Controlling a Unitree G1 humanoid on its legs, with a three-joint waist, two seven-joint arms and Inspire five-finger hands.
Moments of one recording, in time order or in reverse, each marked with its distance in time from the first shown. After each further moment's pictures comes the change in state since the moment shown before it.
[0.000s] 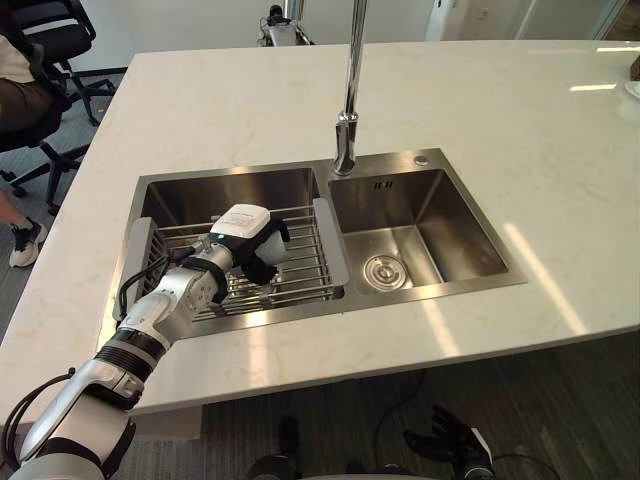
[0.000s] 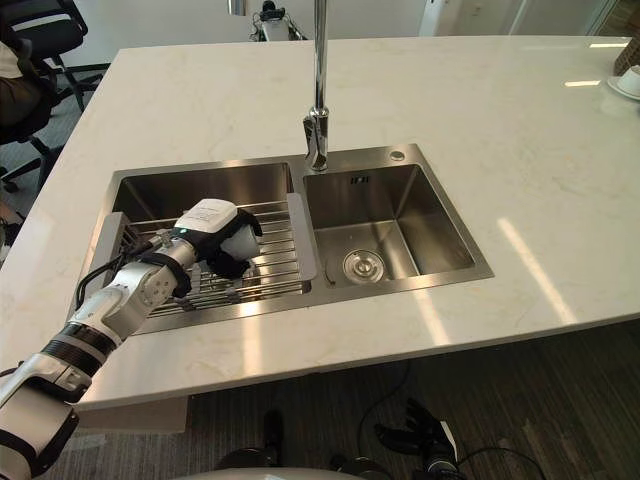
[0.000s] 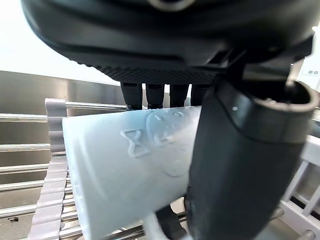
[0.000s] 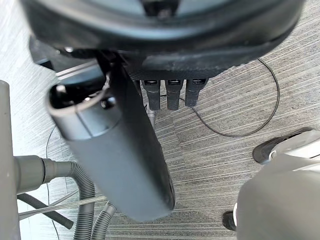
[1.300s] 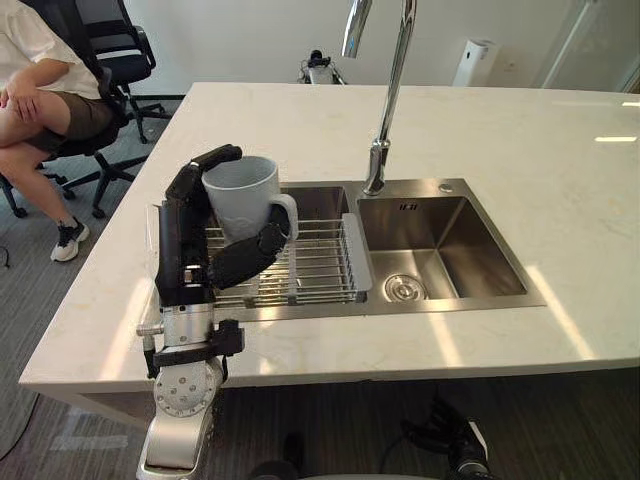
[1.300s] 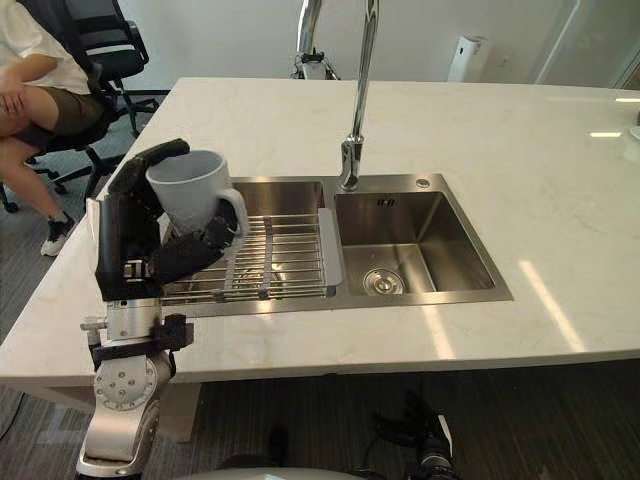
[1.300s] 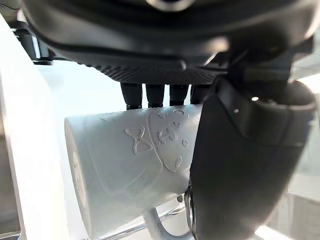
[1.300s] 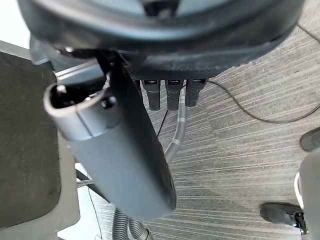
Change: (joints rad) left arm 0.735 -0.536 0.416 -0.895 -0.611 -0.105 0.286; right arm 0.024 0.076 -0.025 -0.091 0.003 -0.008 -0.040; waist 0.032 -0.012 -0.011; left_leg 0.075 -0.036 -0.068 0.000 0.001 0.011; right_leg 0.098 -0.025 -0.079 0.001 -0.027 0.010
